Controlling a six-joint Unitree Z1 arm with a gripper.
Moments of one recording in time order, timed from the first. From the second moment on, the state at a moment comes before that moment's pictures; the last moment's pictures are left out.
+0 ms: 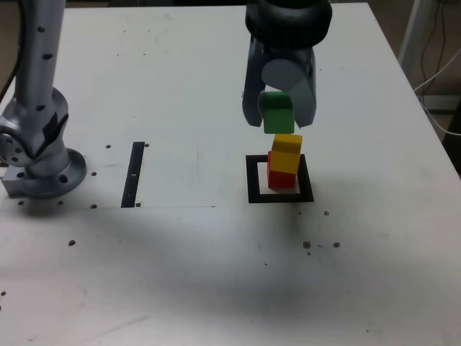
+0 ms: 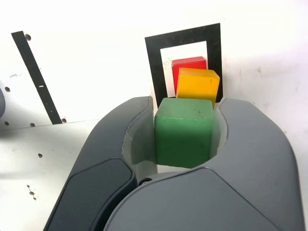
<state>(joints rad) -0.22 2.00 -1.88 1.56 0.17 -0.10</state>
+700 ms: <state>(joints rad) -0.21 2.07 -1.89 1.56 0.19 -0.07</state>
